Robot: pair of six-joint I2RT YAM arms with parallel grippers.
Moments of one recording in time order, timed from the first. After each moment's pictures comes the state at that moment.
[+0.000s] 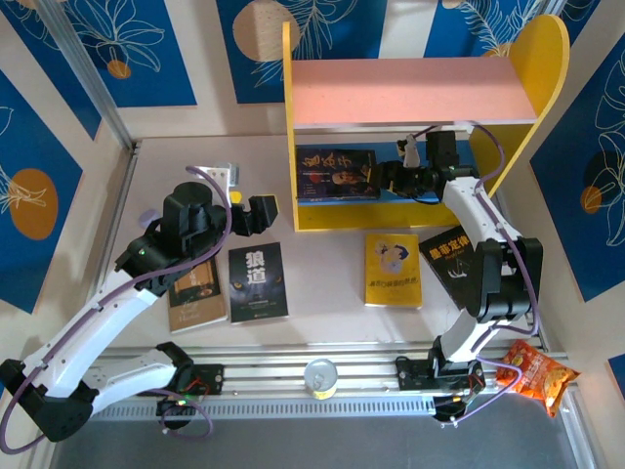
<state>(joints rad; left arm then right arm) -0.66 1.01 1.15 -0.49 -0.07 -0.44 0.06 1.66 1.36 -0.55 -0.70 0.32</state>
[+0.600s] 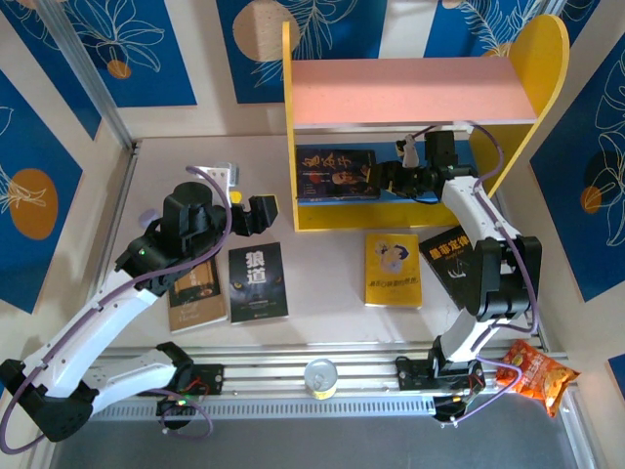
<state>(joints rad) -0.66 1.01 1.15 -0.49 -0.07 -0.44 0.07 1.68 1.37 -0.55 -0.69 0.32</state>
